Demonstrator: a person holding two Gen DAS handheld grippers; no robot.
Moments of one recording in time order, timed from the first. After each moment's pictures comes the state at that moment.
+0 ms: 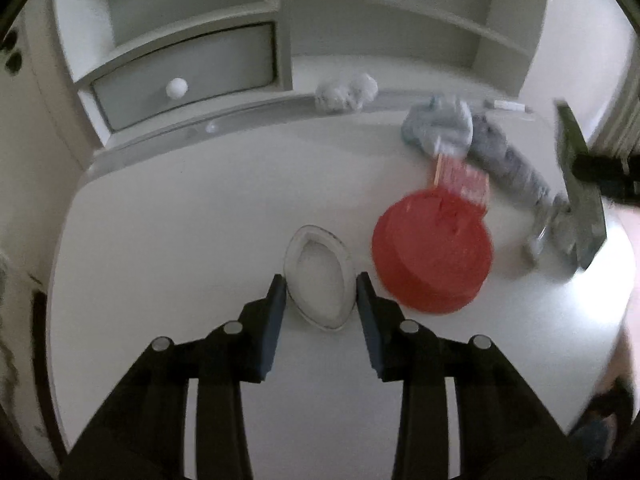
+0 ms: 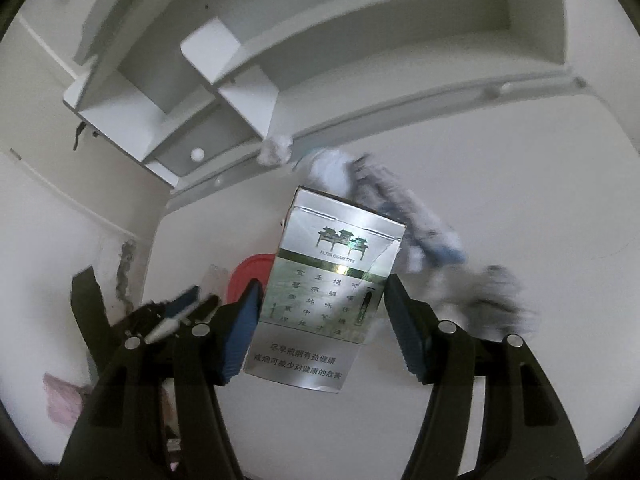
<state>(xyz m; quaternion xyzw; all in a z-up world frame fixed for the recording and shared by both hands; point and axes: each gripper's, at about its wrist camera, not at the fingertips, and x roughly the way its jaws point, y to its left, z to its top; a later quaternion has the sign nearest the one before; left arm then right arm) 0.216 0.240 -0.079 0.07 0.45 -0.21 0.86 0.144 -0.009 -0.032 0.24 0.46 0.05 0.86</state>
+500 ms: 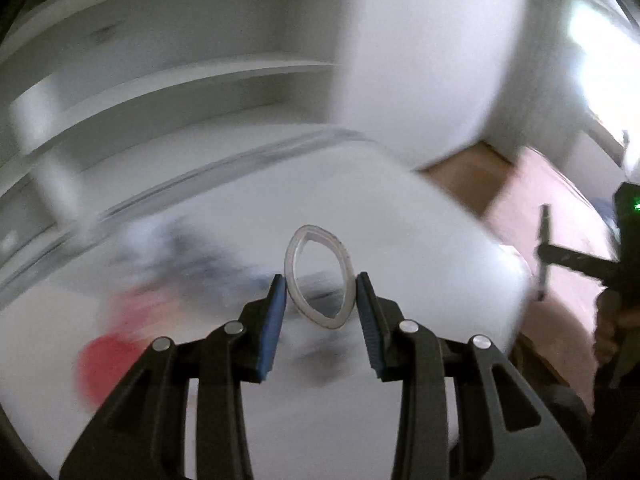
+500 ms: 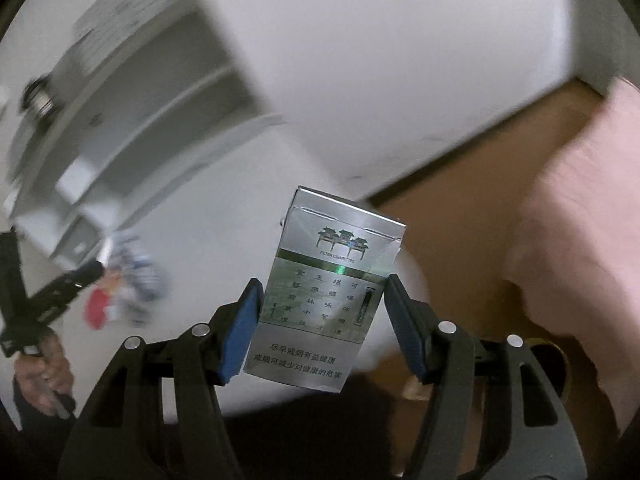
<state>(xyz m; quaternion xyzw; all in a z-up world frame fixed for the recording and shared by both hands) 0.110 -0.021 -0.020 0.13 0.37 -0.46 0.79 -0.115 -0.244 -0.061 0.28 0.36 -0.21 0.86</state>
